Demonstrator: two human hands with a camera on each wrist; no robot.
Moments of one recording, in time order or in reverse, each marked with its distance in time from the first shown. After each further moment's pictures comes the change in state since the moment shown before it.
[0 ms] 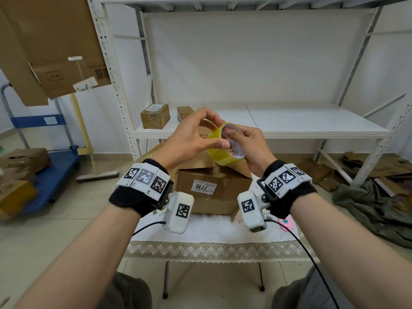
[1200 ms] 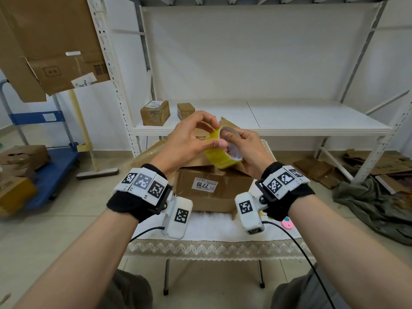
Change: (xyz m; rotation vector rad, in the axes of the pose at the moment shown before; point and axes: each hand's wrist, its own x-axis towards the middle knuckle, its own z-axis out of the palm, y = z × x) left_hand -0.009 -0.010 0.002 -0.014 0.052 0.003; right_hand -0.003 0.013 0.006 0.101 -0.022 0.058
